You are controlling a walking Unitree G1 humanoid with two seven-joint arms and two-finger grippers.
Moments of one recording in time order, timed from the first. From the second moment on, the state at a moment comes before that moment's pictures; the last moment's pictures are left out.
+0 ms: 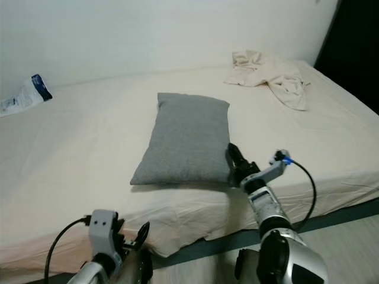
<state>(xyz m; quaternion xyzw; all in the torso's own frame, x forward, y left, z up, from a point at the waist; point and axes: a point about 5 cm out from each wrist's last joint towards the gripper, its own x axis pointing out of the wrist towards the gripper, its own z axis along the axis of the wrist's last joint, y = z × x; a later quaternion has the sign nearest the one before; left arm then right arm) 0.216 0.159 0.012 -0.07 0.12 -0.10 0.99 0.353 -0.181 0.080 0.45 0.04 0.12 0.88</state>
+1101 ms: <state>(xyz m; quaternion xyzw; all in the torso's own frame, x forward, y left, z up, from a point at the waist) 0.215 0.158 0.022 -0.07 0.13 -0.10 0.98 0.352 -0.137 0.060 0.38 0.17 0.06 0.91</state>
